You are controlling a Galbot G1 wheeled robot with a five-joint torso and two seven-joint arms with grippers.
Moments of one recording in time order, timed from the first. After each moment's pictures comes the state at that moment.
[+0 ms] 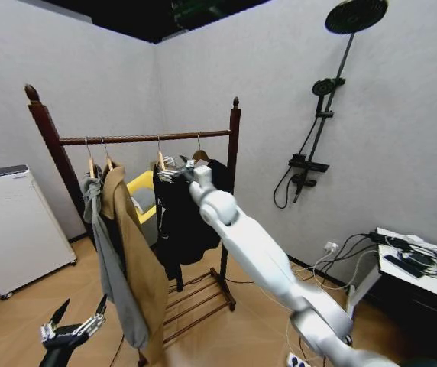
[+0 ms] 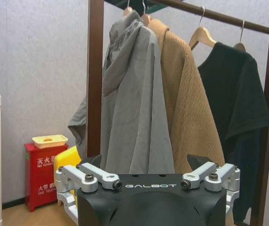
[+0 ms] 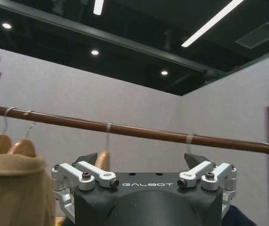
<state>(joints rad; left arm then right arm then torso) 1.83 -1.30 -0.87 -2.29 -0.49 -0.05 0.04 -0.33 1.22 0.04 1.87 0.51 -0.40 0.16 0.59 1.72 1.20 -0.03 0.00</state>
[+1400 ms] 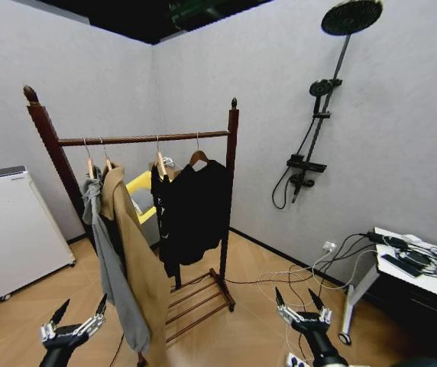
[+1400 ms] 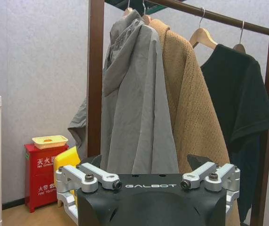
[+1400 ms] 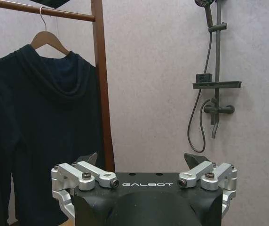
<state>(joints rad) 1.83 -1.30 -0.87 -2.29 -0.49 -0.05 0.04 -1.85 1.38 0.61 2.37 0.24 0.03 0.16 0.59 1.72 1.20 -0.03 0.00</state>
